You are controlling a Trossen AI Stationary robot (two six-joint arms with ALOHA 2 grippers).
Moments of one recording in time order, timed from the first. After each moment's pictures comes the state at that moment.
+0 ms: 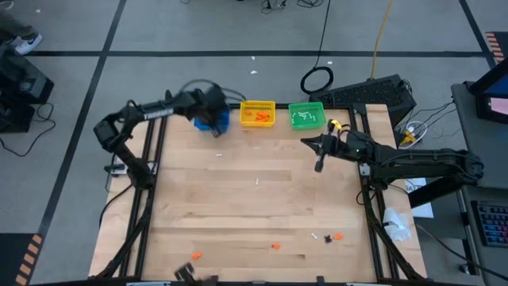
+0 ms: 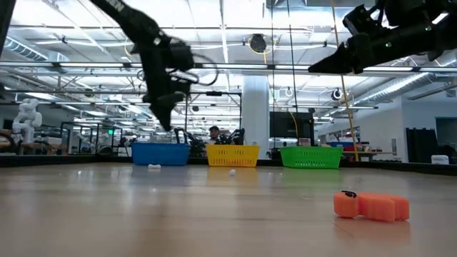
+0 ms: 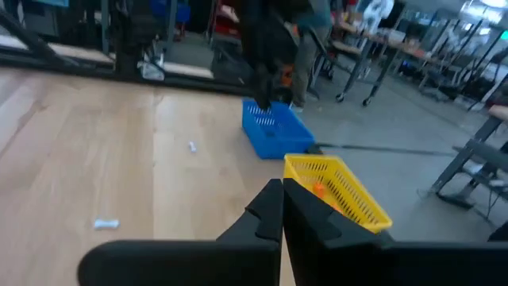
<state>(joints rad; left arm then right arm) 0.64 1.64 1.19 -0.73 -0.16 0.11 -0.22 0.77 0.39 0.28 0.14 -0.24</state>
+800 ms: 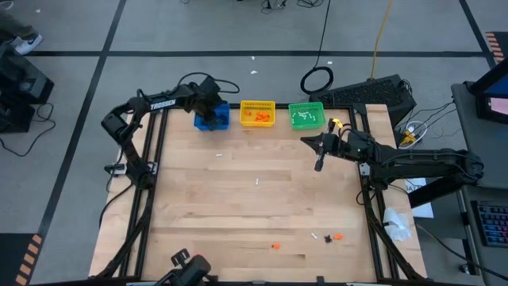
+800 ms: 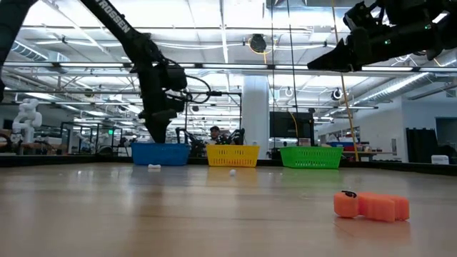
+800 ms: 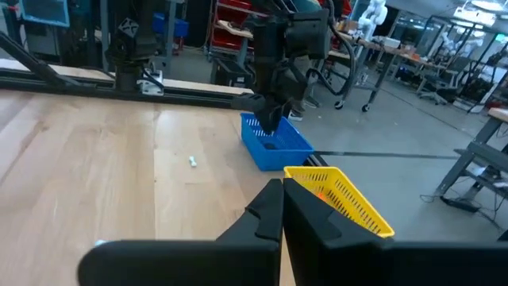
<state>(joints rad) 0.82 1.75 1.19 -0.68 -0.06 0.24 -0.22 0.77 0.39 0.31 0.14 -0.20</state>
